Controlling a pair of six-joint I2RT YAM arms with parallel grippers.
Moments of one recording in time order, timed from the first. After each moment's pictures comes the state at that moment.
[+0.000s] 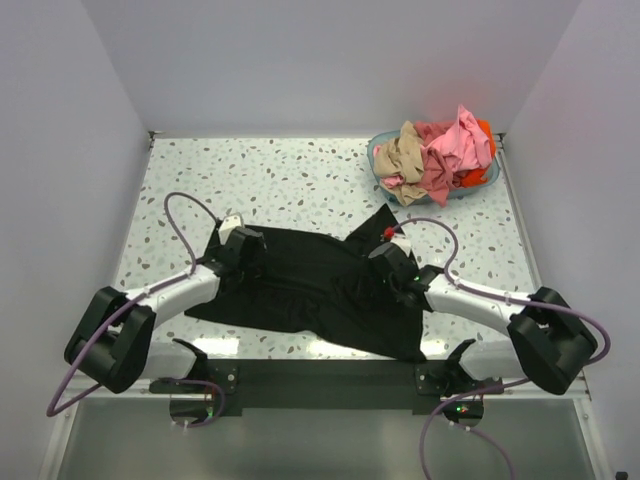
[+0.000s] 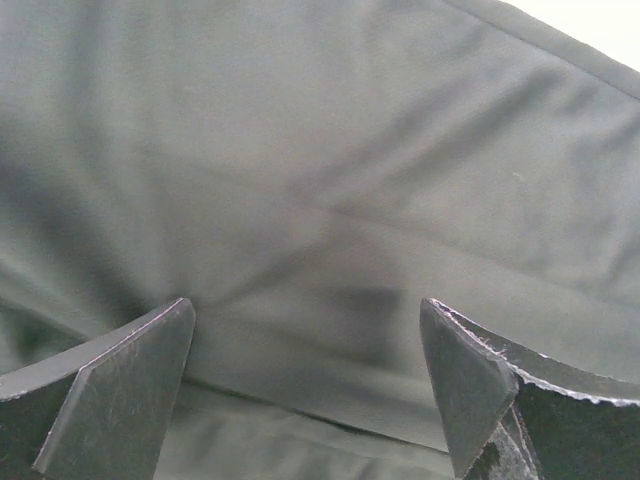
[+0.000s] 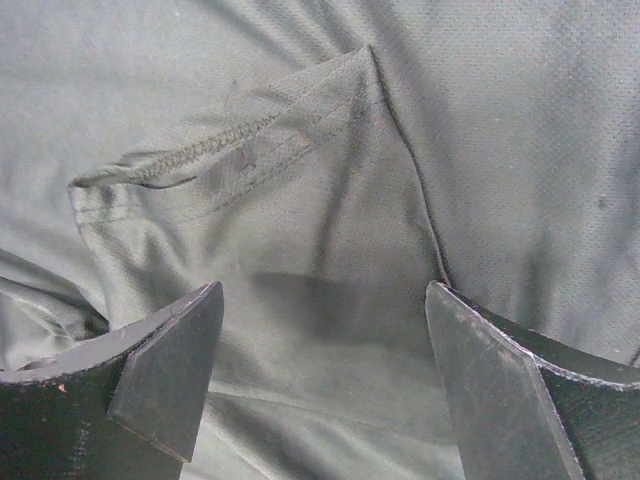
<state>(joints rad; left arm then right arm) -0.48 1.32 0.54 -0.12 -0.36 -0.68 0.74 1.31 0.58 -0.26 0.24 0.77</state>
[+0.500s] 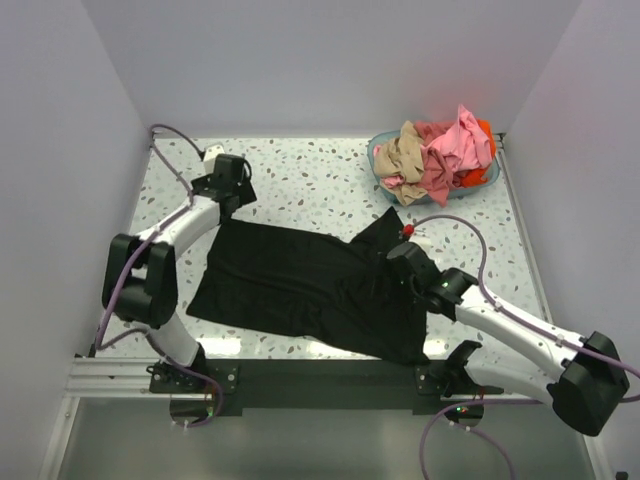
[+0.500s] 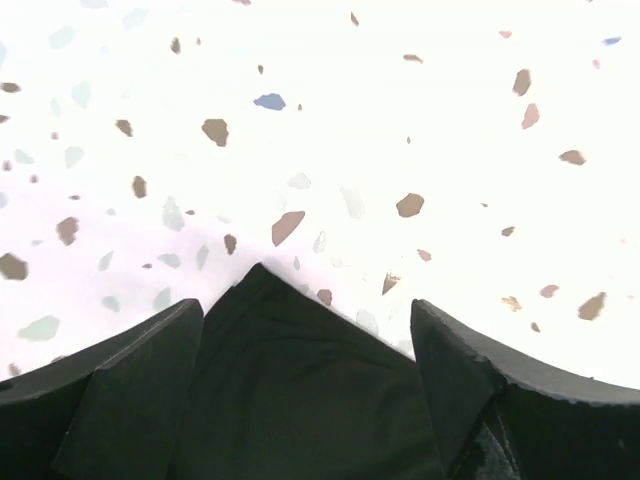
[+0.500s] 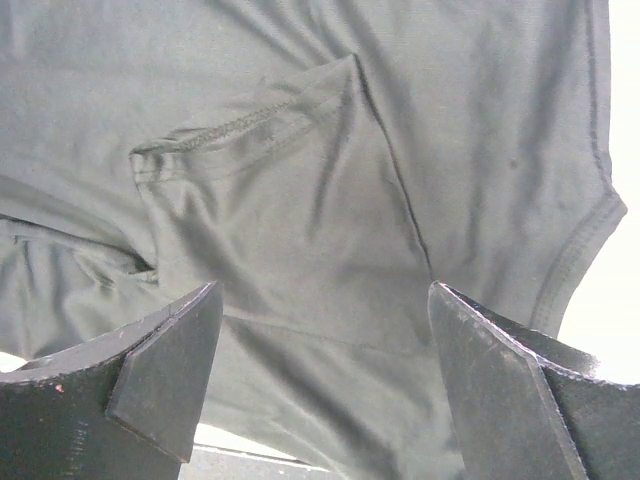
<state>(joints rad) -0.24 1.63 1.14 -0.27 -0.46 -0.52 0.74 1.04 0.64 -0.56 0.28 0.78</state>
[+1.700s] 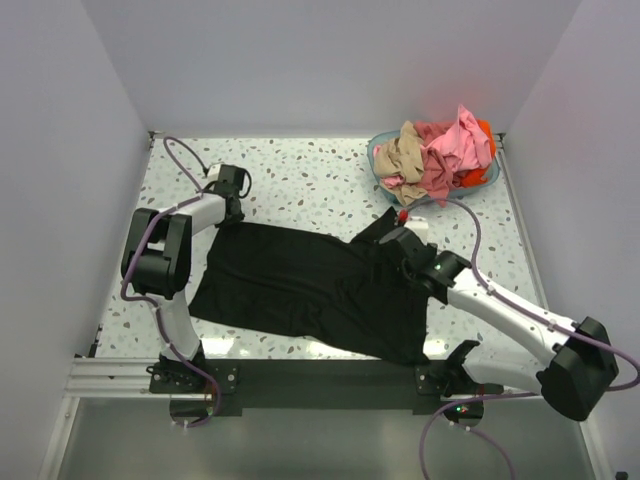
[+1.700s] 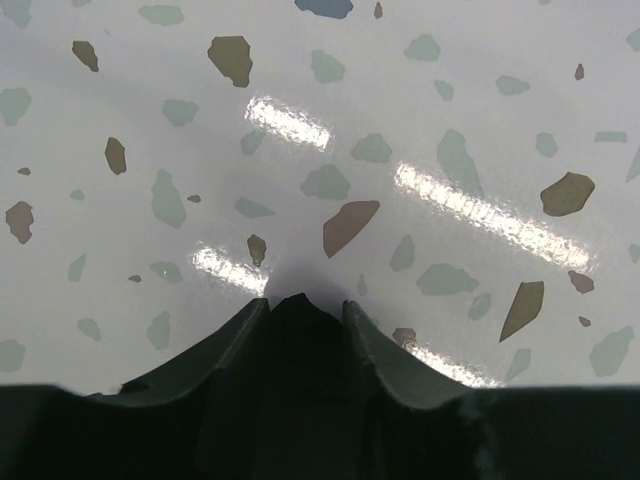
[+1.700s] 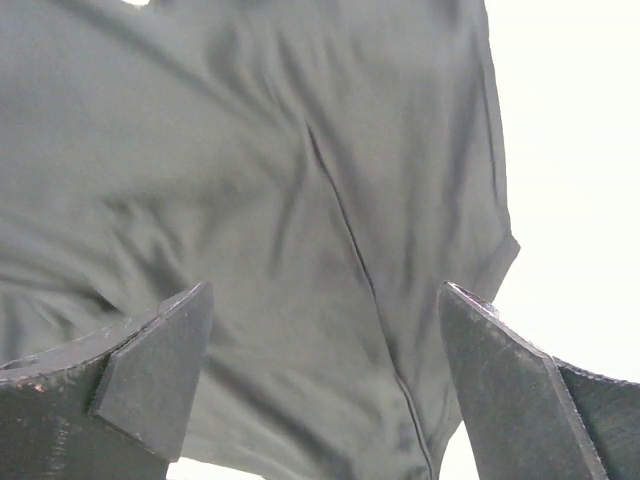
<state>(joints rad) -0.18 1.92 1.19 -0.28 -0.45 -0.48 0.73 1.10 0.76 -0.68 0.39 0.70</state>
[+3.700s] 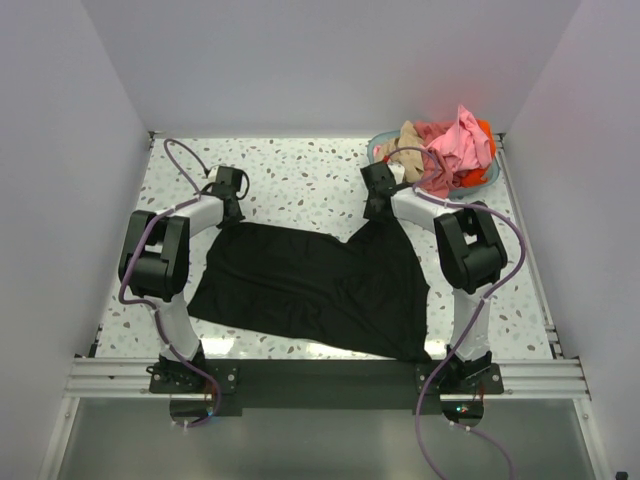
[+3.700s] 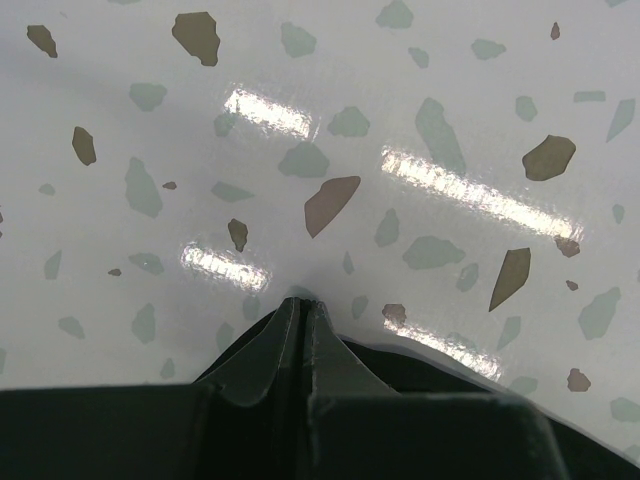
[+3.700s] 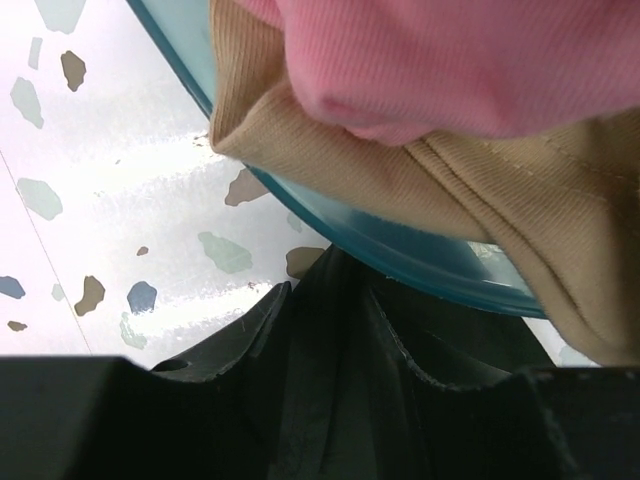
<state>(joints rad) -0.17 1.89 1.16 -0.27 -0.37 -0.45 0.42 2.04 1.39 -0.37 0.35 0.60</state>
